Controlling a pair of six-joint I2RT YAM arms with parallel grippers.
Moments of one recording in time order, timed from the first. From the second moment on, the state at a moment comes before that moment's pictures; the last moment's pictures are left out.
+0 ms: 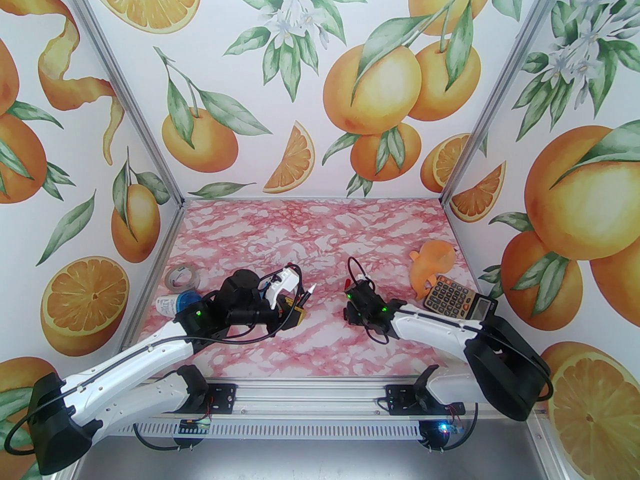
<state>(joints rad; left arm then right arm) -0.81 0.98 0.71 -0.29 0.45 -0.24 0.69 1.39 0.57 -0.28 0.16 0.72</state>
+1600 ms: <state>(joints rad) -0.81 1.20 0.72 -0.37 -0.05 -0.53 0.71 0.88 0.58 -0.36 -0.02 0.57</state>
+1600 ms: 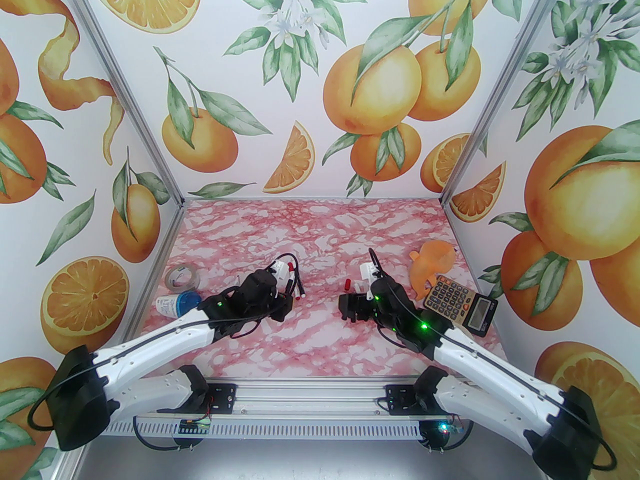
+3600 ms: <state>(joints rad) -0.75 1.67 0.85 -0.37 -0.31 -0.65 0.88 0.94 0.61 -0.31 -0.03 0.59</state>
